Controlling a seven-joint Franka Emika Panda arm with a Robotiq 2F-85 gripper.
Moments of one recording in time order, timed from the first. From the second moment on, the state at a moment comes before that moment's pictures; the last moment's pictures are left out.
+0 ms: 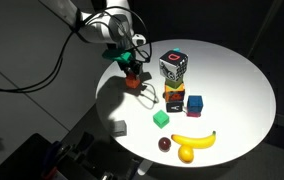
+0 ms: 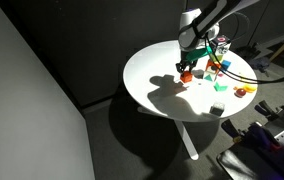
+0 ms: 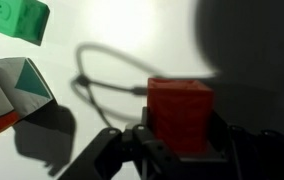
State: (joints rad) arm 0.15 0.79 -0.02 -1.71 -0.02 2.39 0.19
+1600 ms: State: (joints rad) arm 0.17 0.98 -0.02 -1.58 -0.11 2.38 0.02
